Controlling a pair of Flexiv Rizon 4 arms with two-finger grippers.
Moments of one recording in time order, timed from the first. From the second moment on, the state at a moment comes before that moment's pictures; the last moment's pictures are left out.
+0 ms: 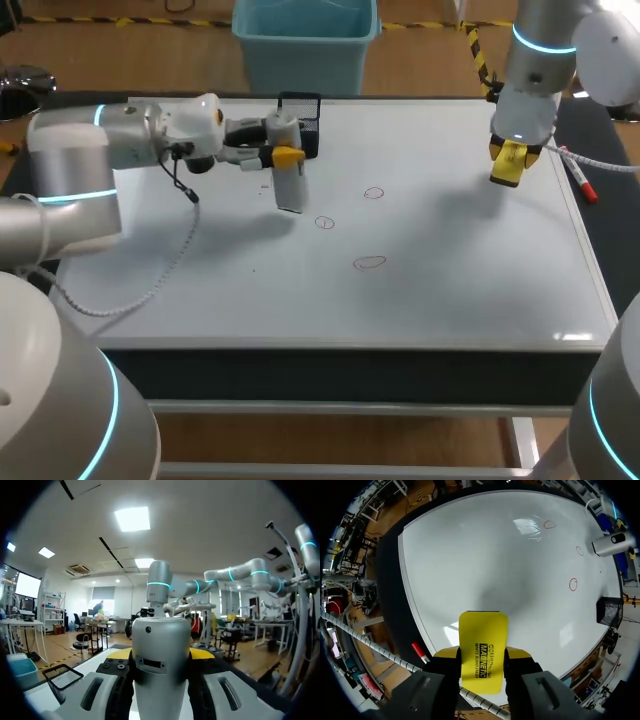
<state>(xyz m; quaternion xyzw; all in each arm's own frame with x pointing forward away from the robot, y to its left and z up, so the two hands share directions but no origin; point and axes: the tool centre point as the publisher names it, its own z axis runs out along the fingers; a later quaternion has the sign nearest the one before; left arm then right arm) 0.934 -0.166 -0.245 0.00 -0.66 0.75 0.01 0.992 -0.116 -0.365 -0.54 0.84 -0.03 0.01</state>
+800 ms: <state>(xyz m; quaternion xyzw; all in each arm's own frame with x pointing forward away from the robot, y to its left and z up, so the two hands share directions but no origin) 0.925 -0.203 -0.267 0.00 -0.67 0.74 0.05 0.992 -0.116 -0.365 -0.54 0.84 -0.03 0.01</state>
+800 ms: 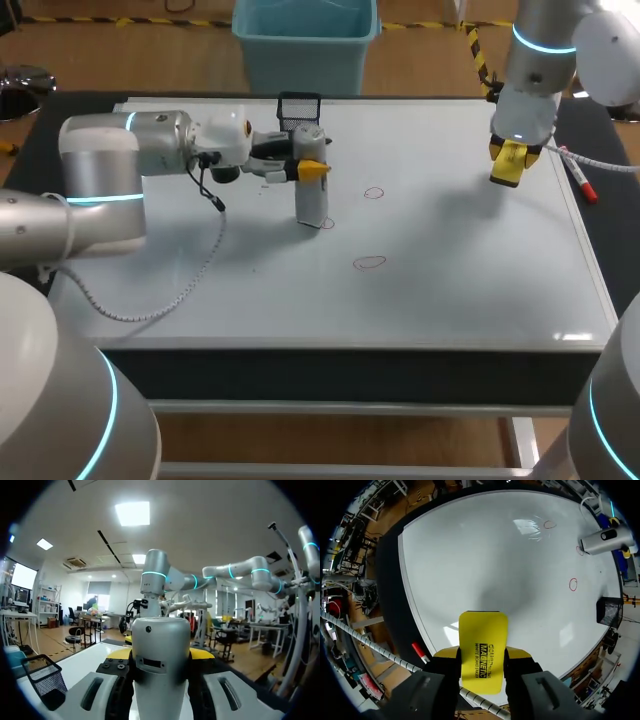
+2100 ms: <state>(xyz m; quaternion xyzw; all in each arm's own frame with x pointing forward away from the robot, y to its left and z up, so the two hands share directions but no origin) 0.934 -0.211 -0.278 0.01 -0.67 0.74 0.06 0.992 -0.116 -0.365 -0.54 0.84 -0.03 0.01</state>
